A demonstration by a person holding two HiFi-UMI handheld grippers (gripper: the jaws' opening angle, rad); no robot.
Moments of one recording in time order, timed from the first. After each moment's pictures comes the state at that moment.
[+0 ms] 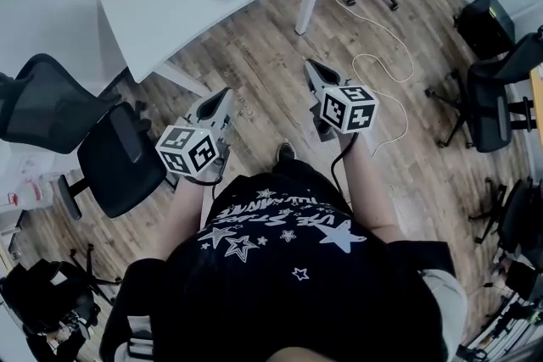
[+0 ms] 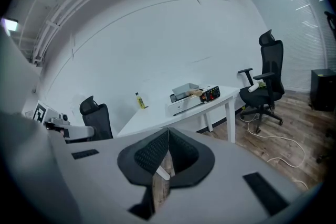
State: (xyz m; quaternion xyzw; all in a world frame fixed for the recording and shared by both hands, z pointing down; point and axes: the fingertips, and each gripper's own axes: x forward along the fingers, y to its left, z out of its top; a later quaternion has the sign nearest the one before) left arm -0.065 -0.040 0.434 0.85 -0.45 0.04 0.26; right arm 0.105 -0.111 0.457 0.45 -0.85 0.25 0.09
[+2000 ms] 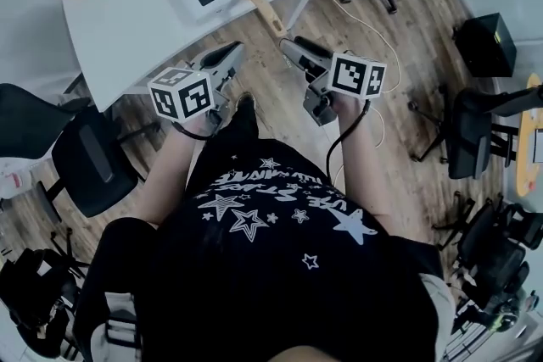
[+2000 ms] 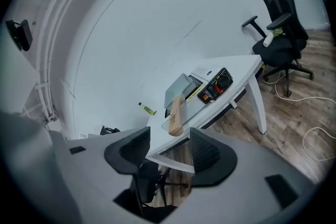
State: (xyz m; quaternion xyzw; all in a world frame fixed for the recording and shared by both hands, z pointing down) left arm 0.014 -0.298 0.453 0.85 -0.38 0.00 0.36; right arm 0.110 -0.322 0.463 0.31 -0.83 0.46 0.05
